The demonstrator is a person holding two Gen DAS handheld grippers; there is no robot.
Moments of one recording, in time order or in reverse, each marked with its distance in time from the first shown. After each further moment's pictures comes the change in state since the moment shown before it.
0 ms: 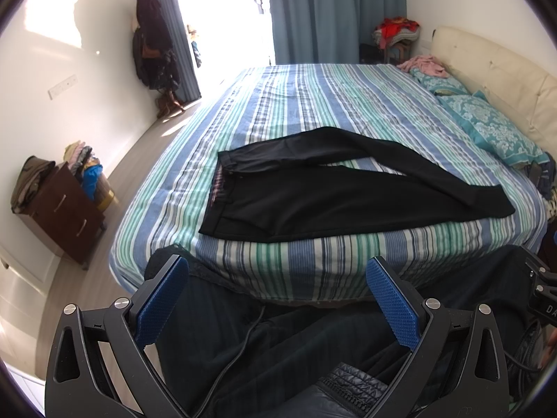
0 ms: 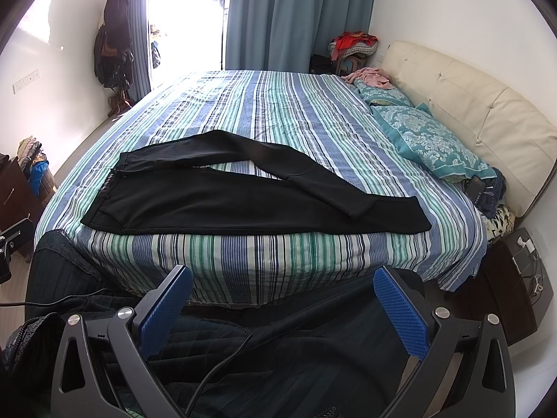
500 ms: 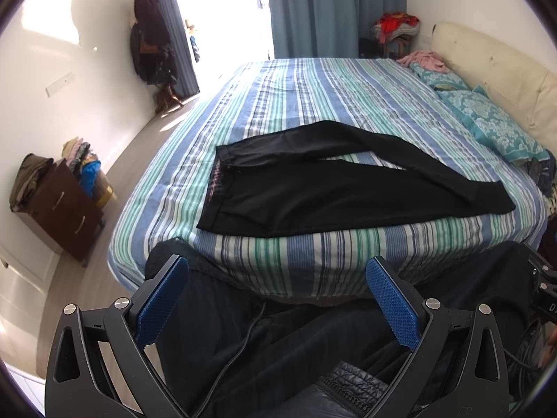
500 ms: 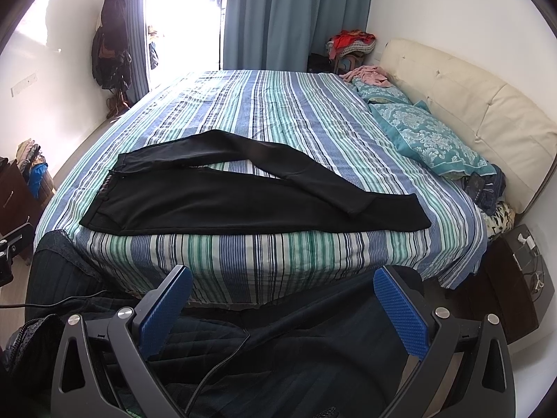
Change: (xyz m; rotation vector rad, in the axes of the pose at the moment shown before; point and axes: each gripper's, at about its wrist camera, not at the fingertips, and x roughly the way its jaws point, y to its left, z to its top) left arm 0.005 0.006 -0.001 0.004 0.021 0.001; right arm 0.003 -0.003 -0.001 0.011 0.004 0.001
